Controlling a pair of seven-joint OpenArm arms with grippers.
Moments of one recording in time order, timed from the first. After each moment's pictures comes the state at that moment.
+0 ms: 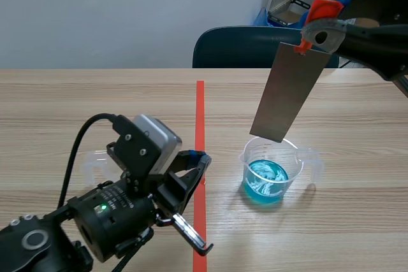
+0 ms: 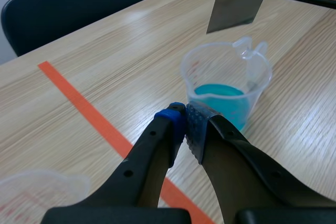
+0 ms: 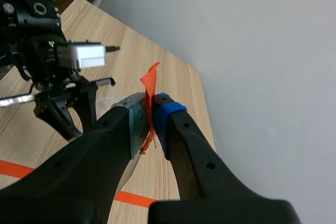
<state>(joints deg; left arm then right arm) 9.5 -31.1 44.9 94.4 -11.4 3.1 -15.7 8.1 59.5 -19.2 96.7 -11.6 45.3 66.7</state>
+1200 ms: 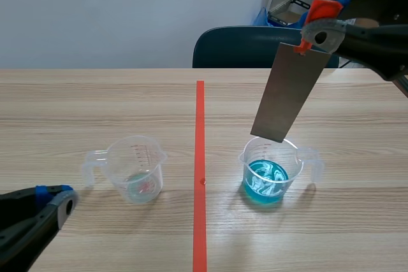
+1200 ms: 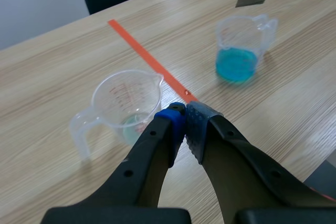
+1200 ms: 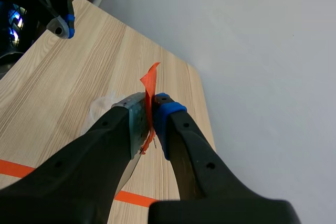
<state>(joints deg) 64.4 -48.8 6.3 124.1 -15.1 6.1 -23.0 8.1 59.5 -19.2 96.7 -11.6 45.3 66.5</state>
